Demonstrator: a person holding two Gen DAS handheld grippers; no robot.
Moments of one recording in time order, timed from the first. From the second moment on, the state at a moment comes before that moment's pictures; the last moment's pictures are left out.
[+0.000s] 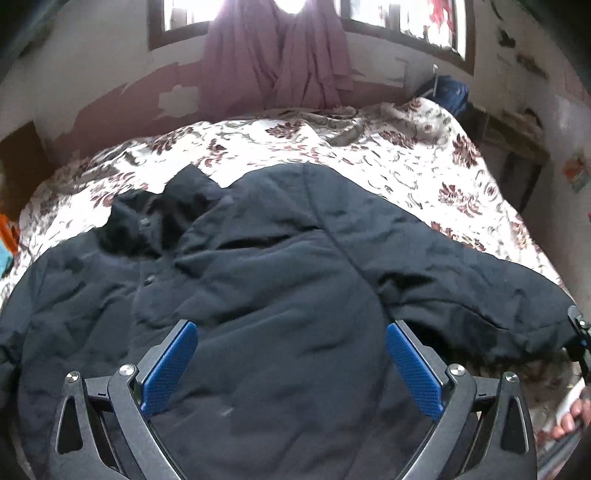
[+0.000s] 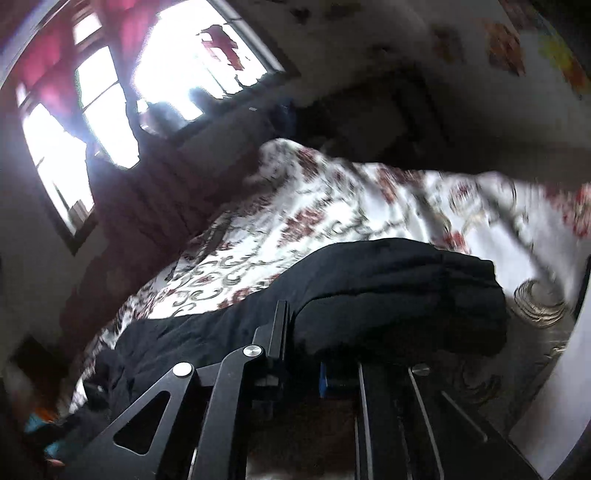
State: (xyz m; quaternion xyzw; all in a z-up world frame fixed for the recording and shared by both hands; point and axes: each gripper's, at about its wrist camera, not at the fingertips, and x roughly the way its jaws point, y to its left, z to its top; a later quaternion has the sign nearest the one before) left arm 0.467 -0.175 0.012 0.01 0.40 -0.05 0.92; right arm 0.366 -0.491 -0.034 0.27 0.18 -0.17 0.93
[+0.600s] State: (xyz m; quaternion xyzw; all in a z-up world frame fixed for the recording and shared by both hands) left arm 0.329 0.096 0.005 -0.13 0.40 0.01 0.91; right arm 0.360 -0.181 0.084 -0.19 0.16 0.05 0.97
